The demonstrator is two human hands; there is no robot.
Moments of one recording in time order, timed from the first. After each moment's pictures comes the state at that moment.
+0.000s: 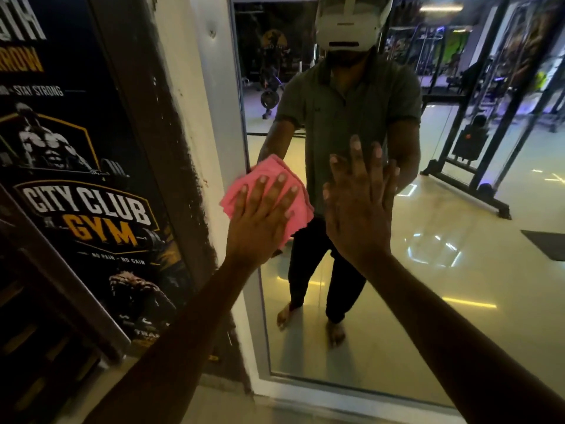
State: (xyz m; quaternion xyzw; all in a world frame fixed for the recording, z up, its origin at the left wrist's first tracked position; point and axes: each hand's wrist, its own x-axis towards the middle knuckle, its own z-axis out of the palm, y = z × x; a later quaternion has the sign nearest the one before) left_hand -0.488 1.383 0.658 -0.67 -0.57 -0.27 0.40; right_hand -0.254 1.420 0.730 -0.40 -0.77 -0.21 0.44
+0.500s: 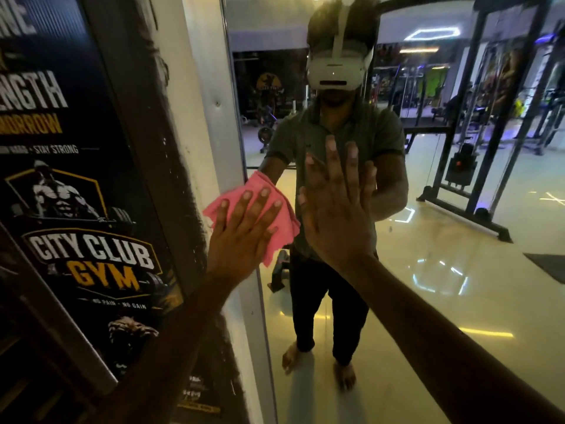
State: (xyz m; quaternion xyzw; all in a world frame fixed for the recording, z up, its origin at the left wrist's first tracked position) left_hand -0.534 1.383 0.732 -0.67 -0.52 -0.26 0.46; right_hand -0.293 1.427 0.800 -0.37 -0.76 -0.23 0.48
